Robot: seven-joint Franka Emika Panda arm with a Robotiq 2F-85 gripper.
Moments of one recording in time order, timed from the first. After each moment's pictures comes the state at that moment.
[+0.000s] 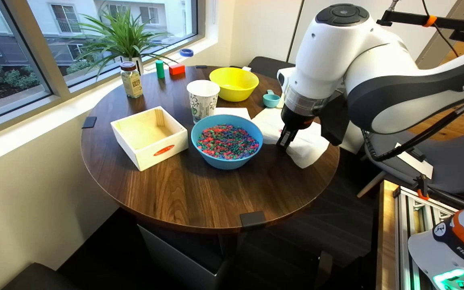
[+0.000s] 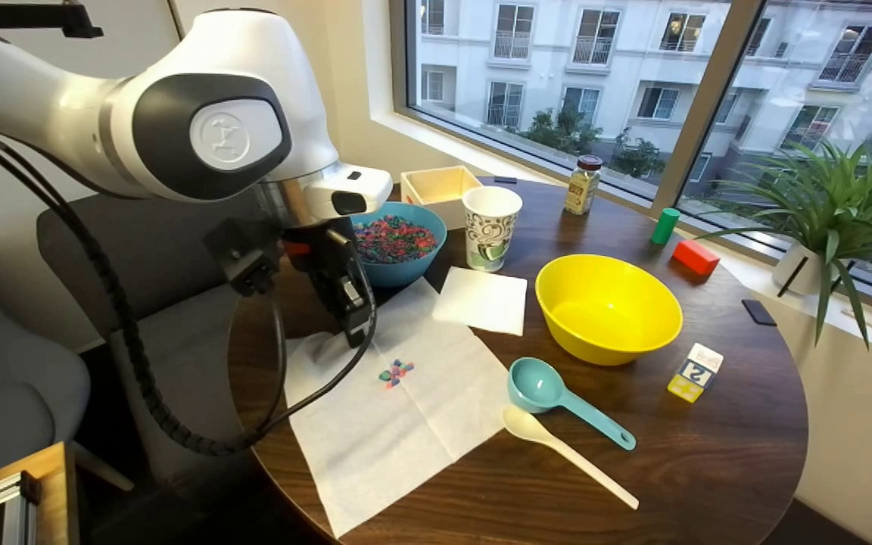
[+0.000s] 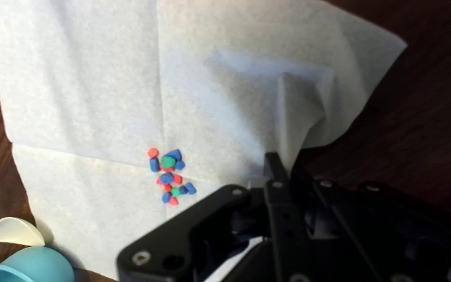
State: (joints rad) arm 0.07 -0.10 0.12 -2.39 -0.34 2.33 0.38
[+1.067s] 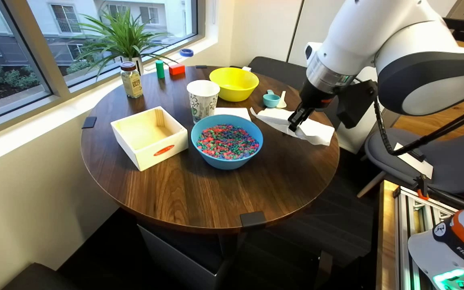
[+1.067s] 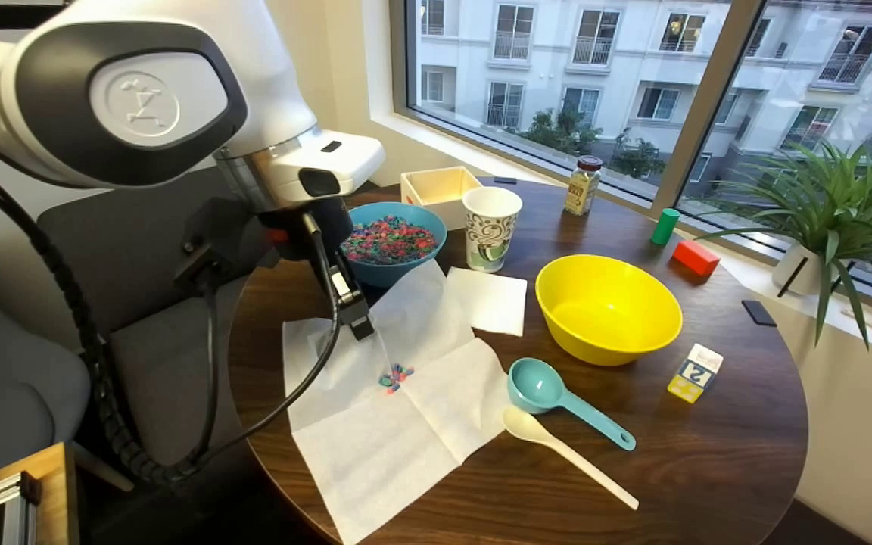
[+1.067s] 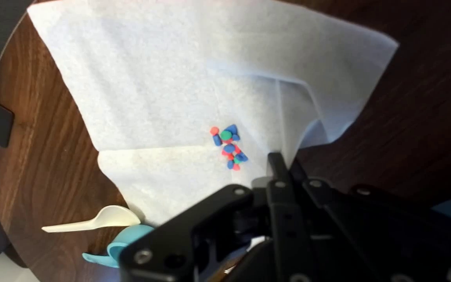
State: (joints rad) arm 0.00 -0.27 0.12 -2.47 -0.34 2.37 0.49
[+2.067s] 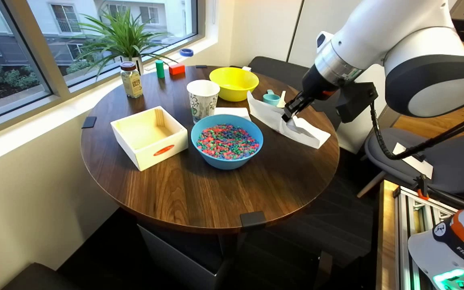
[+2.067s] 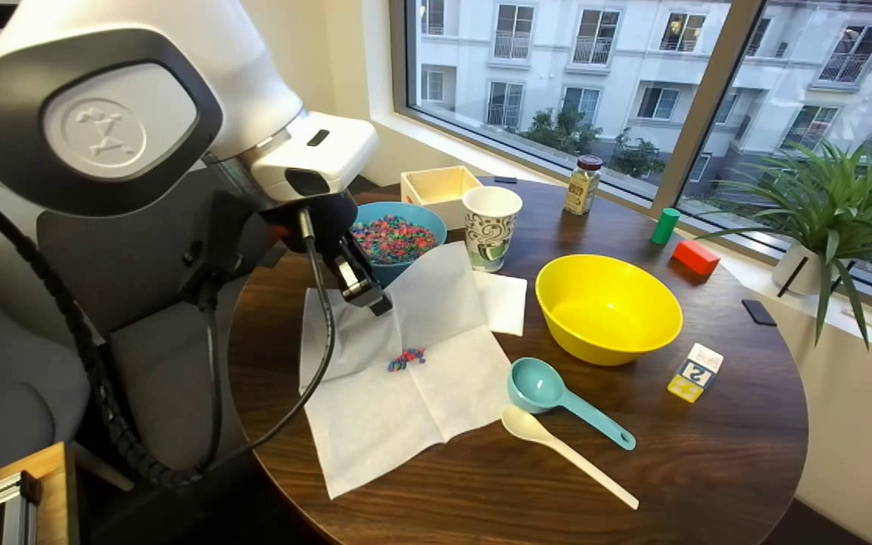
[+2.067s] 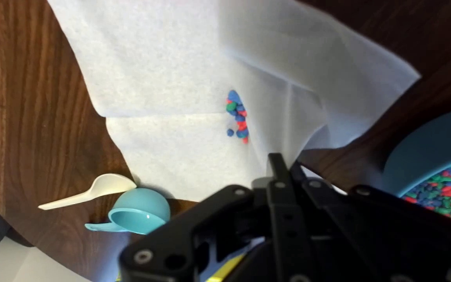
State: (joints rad) arm -0.06 -0.32 0.15 -2.54 -0.29 2.60 0.54
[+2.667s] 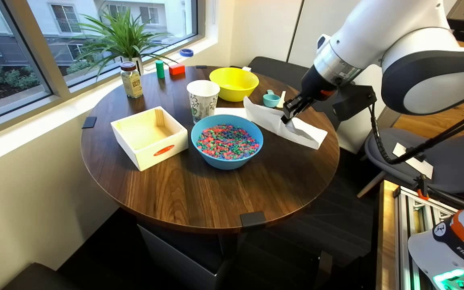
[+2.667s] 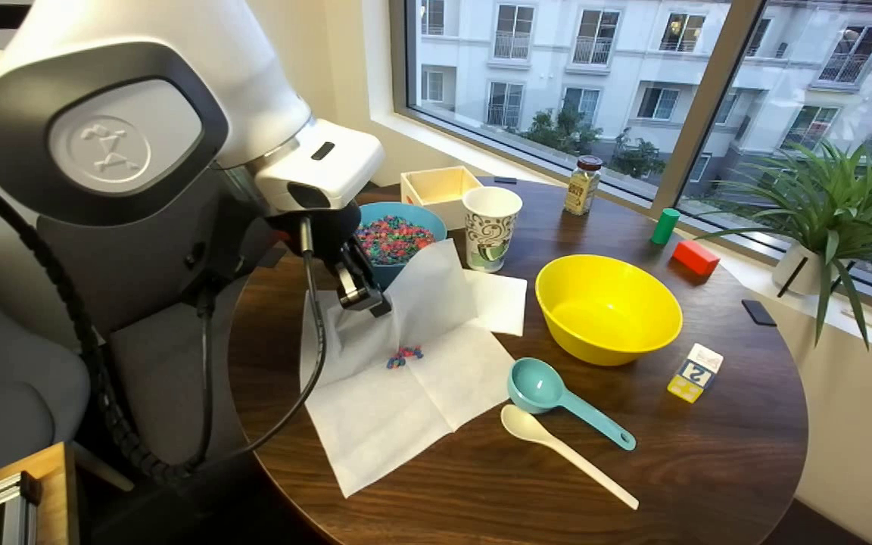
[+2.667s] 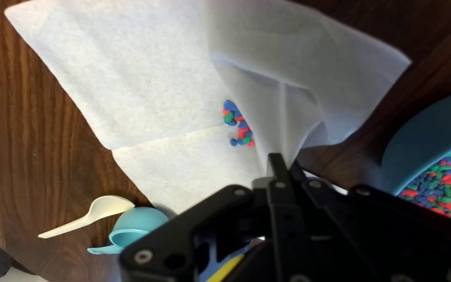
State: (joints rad) arm -0.08 -0.31 0.16 -2.54 -0.21 2.60 0.56
